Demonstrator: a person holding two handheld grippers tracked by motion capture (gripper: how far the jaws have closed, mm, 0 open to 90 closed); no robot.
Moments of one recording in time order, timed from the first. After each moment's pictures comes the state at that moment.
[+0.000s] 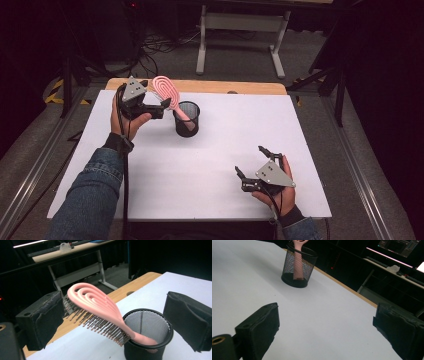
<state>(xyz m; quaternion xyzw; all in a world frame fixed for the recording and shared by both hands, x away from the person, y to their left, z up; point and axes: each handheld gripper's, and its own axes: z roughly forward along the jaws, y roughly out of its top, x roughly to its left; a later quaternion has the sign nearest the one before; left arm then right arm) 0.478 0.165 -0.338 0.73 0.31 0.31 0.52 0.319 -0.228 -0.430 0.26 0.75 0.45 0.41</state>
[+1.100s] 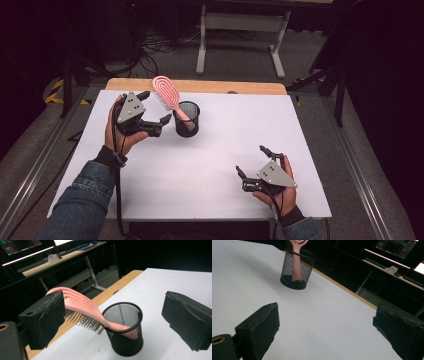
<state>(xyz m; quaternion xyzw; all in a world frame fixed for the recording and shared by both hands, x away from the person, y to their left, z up) 0.427 0.164 -0.339 0.75 0.23 0.32 0.52 0.318 -0.229 -0.428 0.26 0.74 0.46 0.42</state>
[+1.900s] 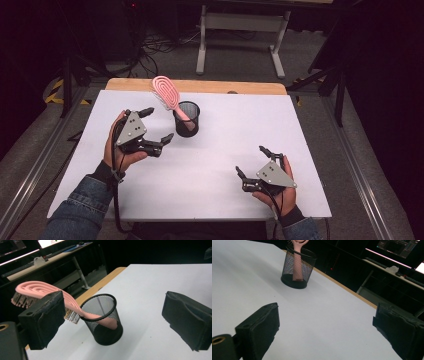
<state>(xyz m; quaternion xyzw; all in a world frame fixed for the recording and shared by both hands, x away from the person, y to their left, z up) 0.390 0.160 -0.361 0.77 0.19 0.31 0.52 0.318 -0.229 -0.429 0.26 0.74 0.46 0.42</state>
